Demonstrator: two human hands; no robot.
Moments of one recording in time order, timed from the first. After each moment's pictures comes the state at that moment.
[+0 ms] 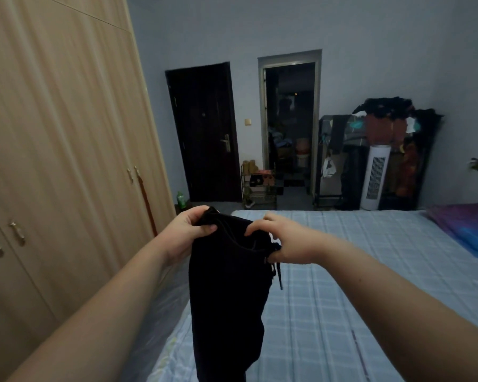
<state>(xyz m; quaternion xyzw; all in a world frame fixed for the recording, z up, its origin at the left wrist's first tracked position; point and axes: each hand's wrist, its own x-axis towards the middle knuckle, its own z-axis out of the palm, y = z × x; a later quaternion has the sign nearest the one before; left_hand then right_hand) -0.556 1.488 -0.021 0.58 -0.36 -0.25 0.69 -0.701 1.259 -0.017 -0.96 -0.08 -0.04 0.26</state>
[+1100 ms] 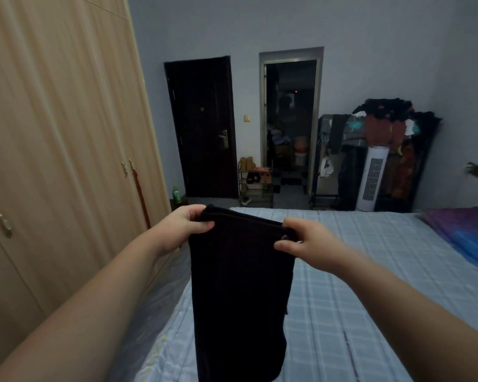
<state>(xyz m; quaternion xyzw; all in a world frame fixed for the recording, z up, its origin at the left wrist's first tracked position) -0.541 1.479 -0.015 0.71 -0.36 -0.23 0.56 -0.727 1.235 -0.031 -0.91 0.03 -0.14 0.38</state>
